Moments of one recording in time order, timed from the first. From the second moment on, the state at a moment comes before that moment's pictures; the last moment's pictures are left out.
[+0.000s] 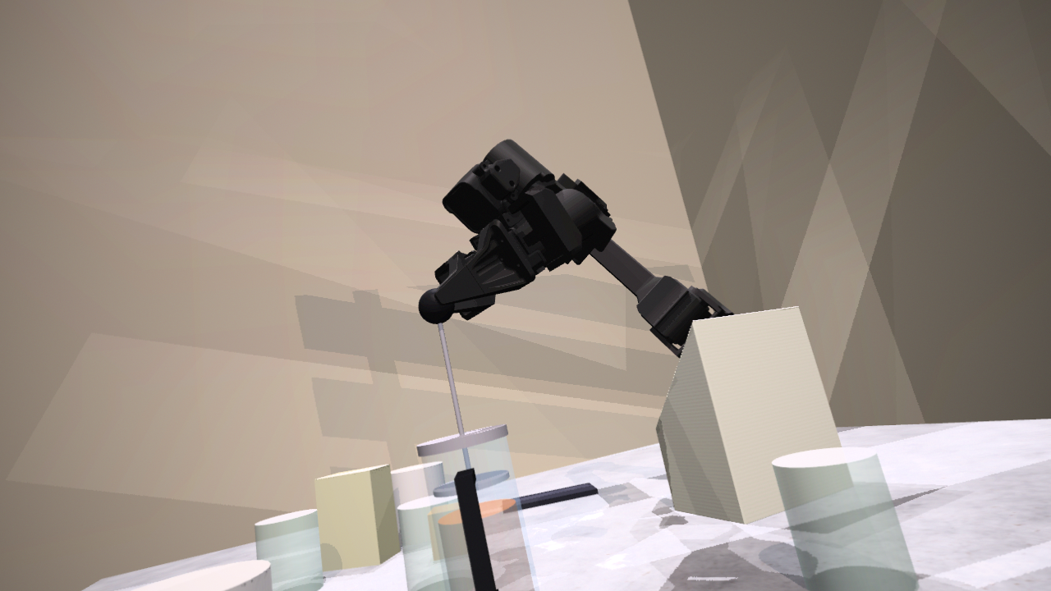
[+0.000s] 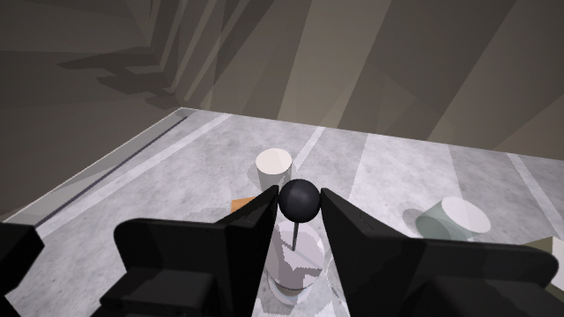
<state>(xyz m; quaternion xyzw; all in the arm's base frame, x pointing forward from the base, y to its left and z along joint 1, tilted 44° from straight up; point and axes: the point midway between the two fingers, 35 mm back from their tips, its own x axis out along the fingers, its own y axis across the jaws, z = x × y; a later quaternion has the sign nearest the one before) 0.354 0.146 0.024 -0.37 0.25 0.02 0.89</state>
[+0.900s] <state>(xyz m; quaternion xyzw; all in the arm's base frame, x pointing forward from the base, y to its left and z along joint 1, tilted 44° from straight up) 0.366 0.124 -0.005 -0.37 0.24 0.03 0.90</state>
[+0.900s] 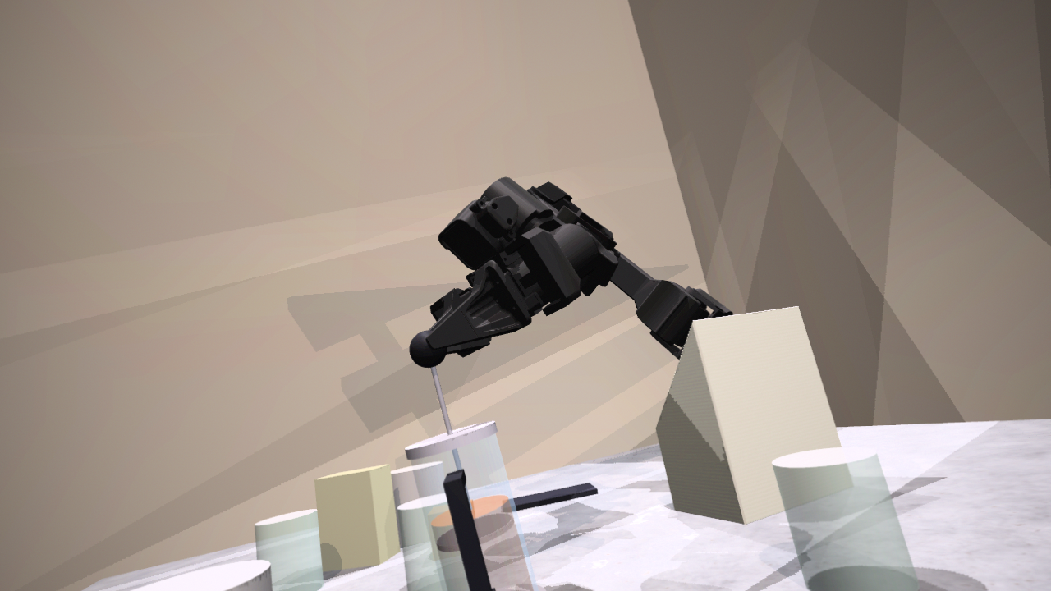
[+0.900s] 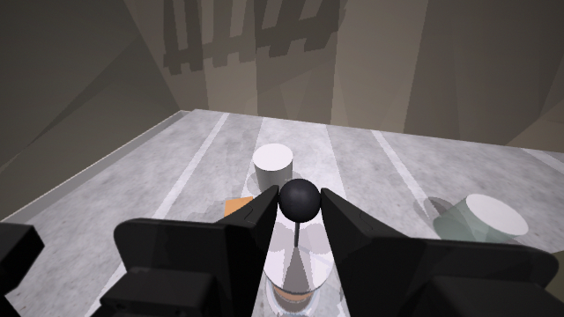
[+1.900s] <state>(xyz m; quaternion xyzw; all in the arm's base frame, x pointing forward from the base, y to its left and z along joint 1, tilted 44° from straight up) 0.375 0.106 -0.029 -0.38 0.26 0.02 0.89</state>
